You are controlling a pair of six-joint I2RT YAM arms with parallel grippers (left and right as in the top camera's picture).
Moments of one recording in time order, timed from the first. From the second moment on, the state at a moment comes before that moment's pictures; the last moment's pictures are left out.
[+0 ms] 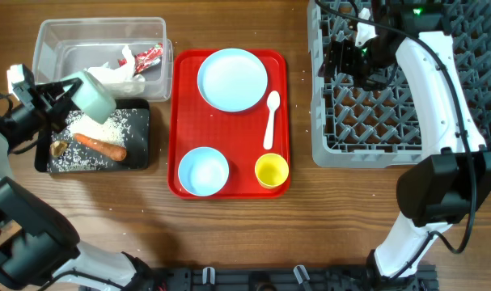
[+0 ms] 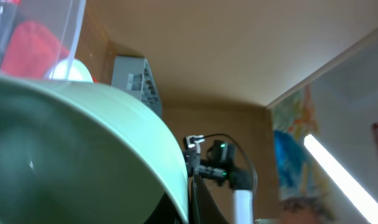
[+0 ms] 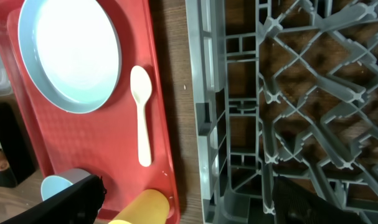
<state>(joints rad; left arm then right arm) 0.69 1.79 1.33 -0.85 1.54 -0.28 0.07 1.97 1.95 -1.34 -0.27 0.23</state>
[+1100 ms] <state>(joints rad) -0.53 1.88 1.34 -0.72 -0.13 -0.24 0.07 1.97 1.95 -1.30 -0.27 0.21</state>
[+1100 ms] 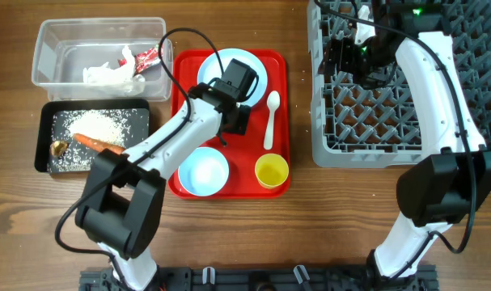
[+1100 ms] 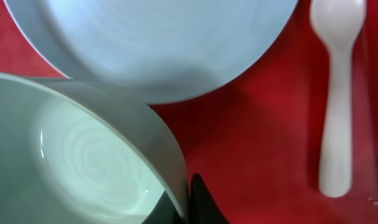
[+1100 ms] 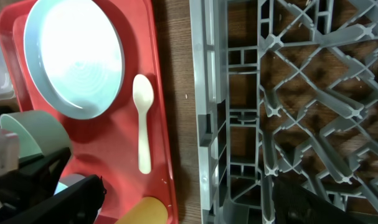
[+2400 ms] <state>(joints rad) 0.21 1.67 1.50 -0.90 0.03 -0.50 0.62 2.28 1.94 -0.99 -0.31 0.51</state>
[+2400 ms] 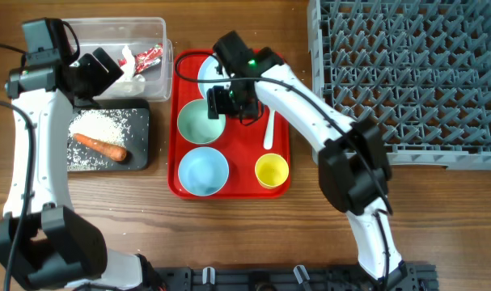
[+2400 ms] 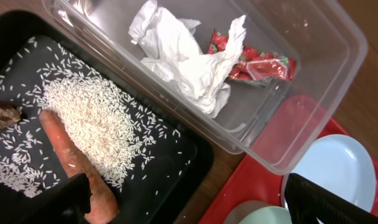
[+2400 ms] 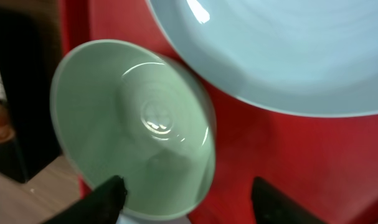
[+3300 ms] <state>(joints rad) 0.21 1.71 1.50 -0.89 0.03 -0.51 0.48 1.97 1.94 -1.01 0.01 0.50</state>
